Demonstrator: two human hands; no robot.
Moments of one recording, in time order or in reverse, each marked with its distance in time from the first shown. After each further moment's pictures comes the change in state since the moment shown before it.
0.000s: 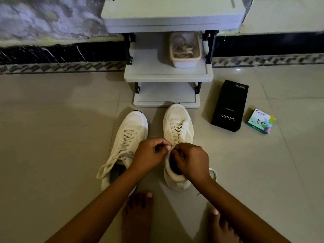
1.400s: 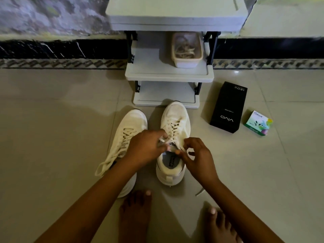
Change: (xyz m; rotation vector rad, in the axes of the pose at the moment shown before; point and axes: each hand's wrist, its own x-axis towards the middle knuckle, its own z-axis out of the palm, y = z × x) left_hand 0.010 0.031 -0.028 0.474 -0.127 -0.021; right_hand -0.006 0.025 -0.008 0.262 -0.123 0.105
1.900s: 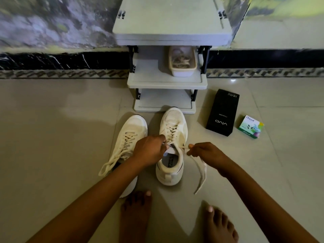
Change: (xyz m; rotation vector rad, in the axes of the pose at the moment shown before) left_hand 0.003 -0.002 0.018 0.145 -0.086 0.021; right_hand 0.018 -0.025 -0.061 0.115 -0.440 0.445
